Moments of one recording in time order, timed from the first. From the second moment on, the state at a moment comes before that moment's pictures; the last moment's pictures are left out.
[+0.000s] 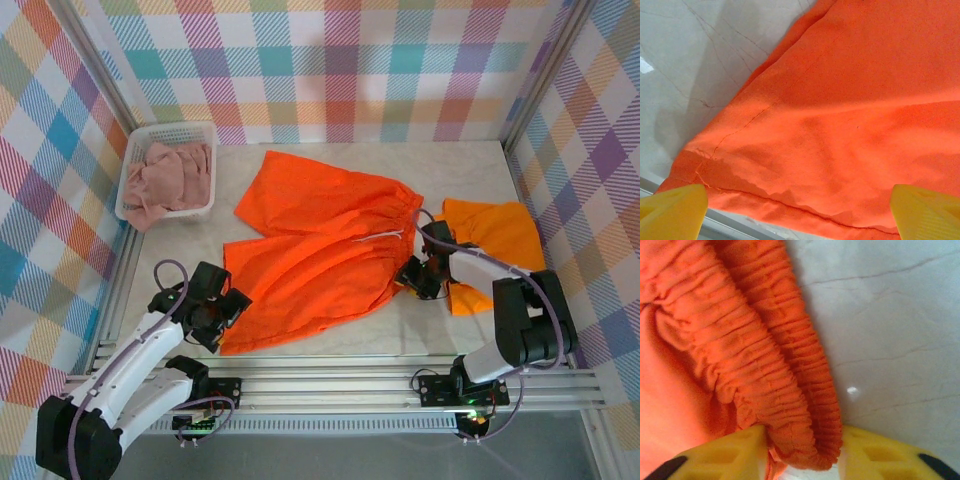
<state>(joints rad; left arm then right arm) -0.36 0.85 0.55 -0.94 0.09 -1.28 0.22 1.50 0.73 -0.52 -0.31 0.76</state>
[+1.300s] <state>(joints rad) -0.48 0.88 0.53 -0.86 0.11 -1.36 0.14 1.72 0.97 -0.40 -0.26 0.86</state>
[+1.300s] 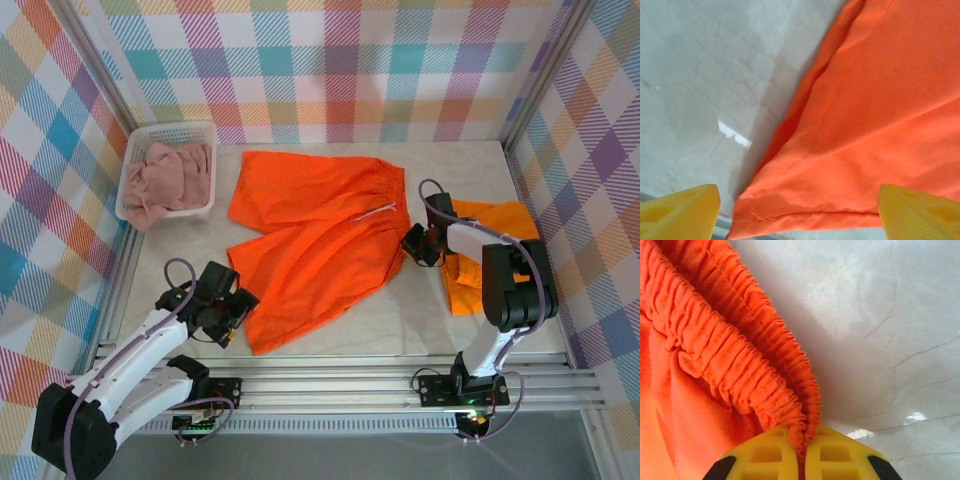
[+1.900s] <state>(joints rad) -0.81 0.98 0.49 -0.81 0.07 -1.70 0.13 1.72 0.97 -0.39 -0.25 0.87</state>
